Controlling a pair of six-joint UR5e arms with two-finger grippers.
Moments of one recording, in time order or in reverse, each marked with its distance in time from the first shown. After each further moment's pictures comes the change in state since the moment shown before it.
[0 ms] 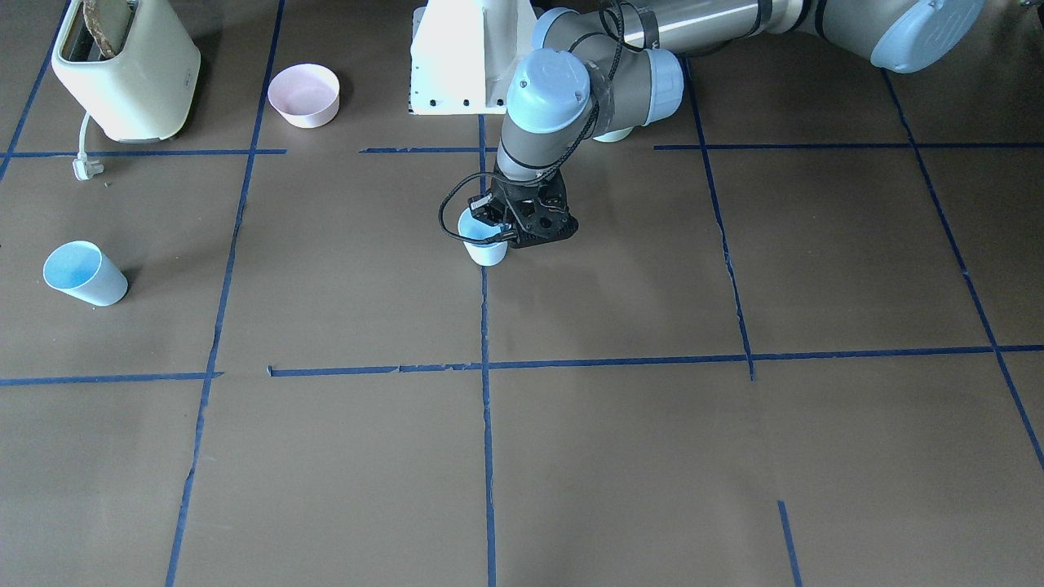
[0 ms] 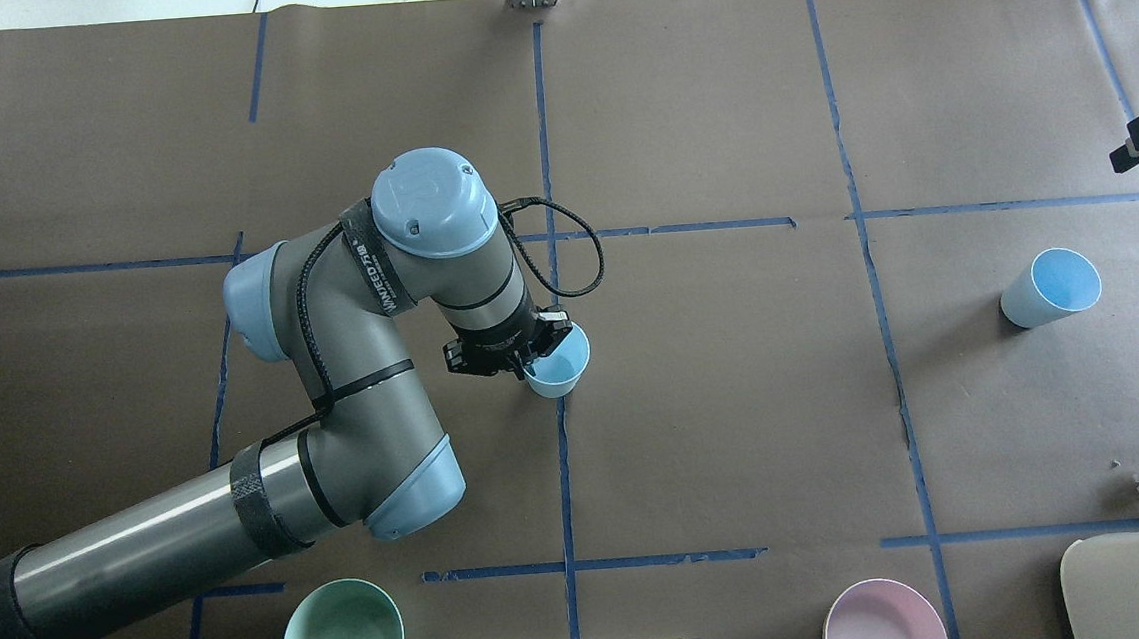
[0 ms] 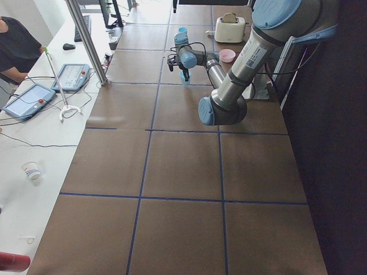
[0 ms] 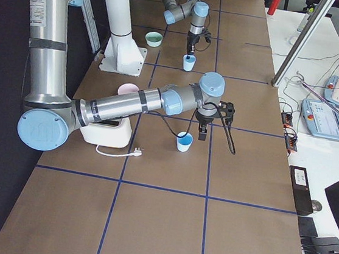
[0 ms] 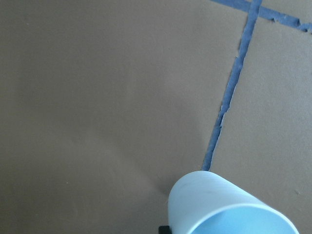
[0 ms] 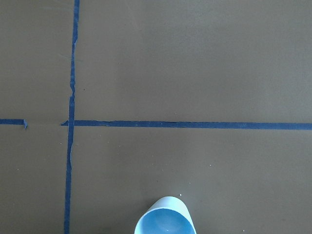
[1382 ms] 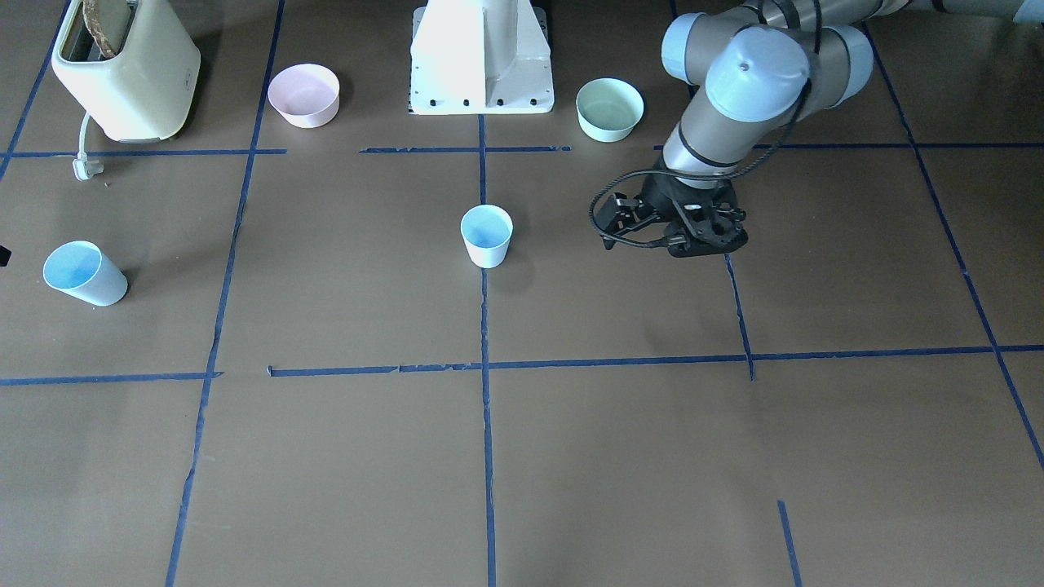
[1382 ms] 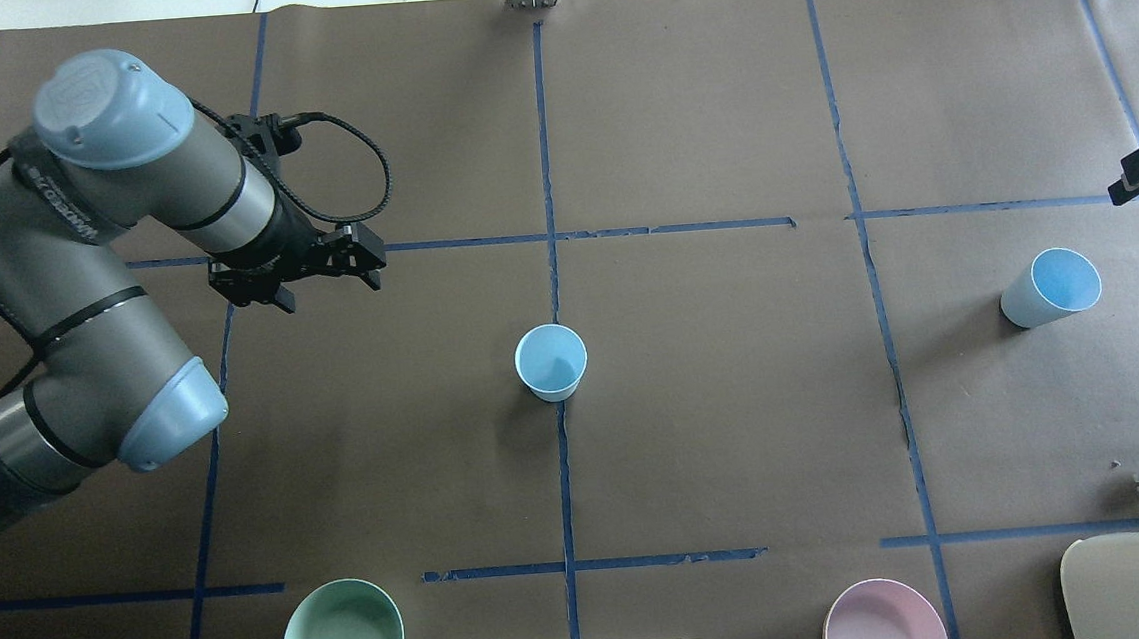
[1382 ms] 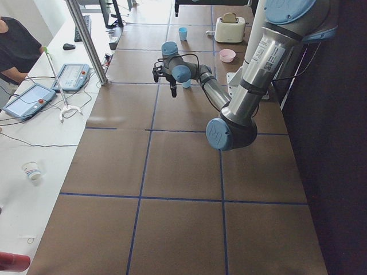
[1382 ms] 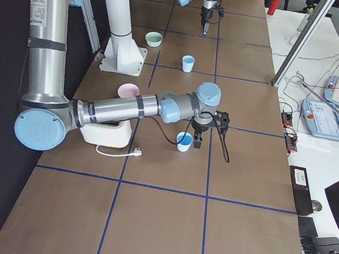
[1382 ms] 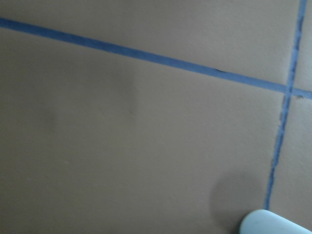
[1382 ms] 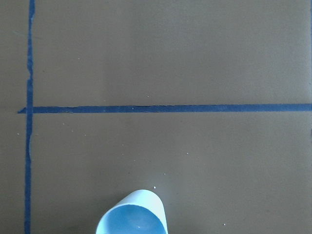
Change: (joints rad) left arm -0.269 0.322 -0.249 -0.017 -0.104 0.299; right arm -0.049 -0.053 -0.063 0.088 -0.050 0.035
